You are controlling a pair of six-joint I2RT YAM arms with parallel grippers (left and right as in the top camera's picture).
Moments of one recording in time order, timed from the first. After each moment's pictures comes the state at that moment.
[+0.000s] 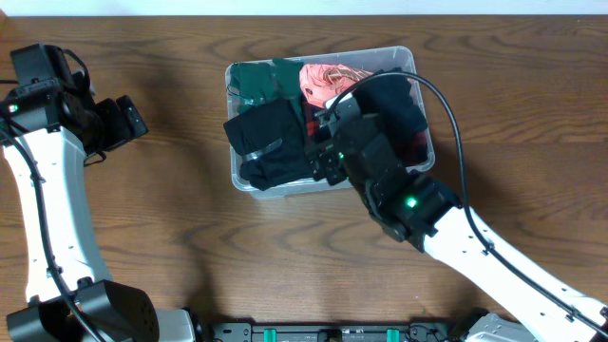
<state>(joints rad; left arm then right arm) 0.35 1.58 1.57 -1.18 0.02 -0.17 0.74 1.38 1.10 -0.32 0.29 0.15</state>
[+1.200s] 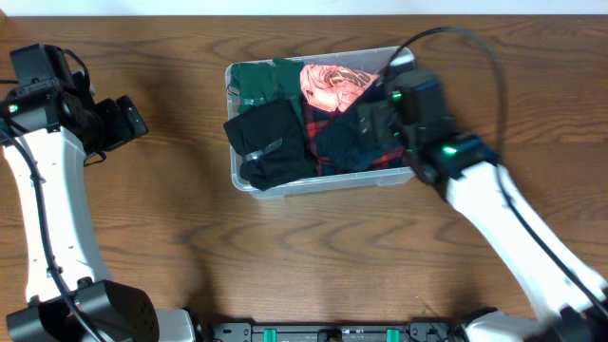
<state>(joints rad) 0.35 1.58 1.57 -1.18 0.02 -0.17 0.40 1.44 1.16 -0.38 0.17 0.09</state>
